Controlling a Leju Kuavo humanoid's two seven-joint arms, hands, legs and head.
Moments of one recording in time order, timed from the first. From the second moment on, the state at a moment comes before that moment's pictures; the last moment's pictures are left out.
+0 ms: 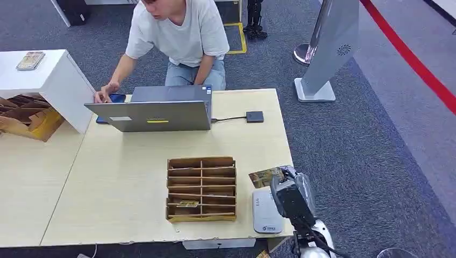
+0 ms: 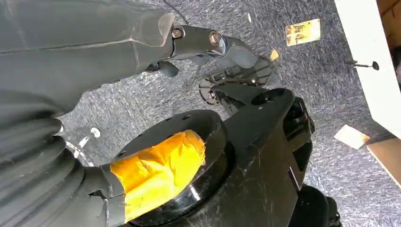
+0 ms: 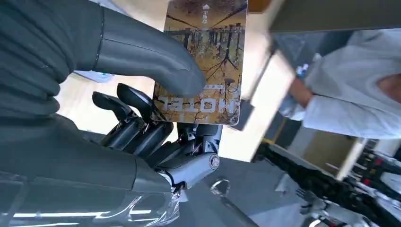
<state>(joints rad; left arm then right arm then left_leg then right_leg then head) -0.01 -0.06 0.37 -0.20 -0.68 -0.13 -0.46 0.07 -0.02 0.37 -1.58 0.41 -0.37 -0.13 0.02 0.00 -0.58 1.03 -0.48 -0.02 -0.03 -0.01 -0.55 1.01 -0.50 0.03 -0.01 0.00</state>
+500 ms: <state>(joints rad) -0.02 -0.06 0.37 -0.20 -0.69 -0.14 -0.46 0.09 -0.02 0.38 -1.71 0.38 -0.38 -0.22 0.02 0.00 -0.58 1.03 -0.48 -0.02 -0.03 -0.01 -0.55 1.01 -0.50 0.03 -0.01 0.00</state>
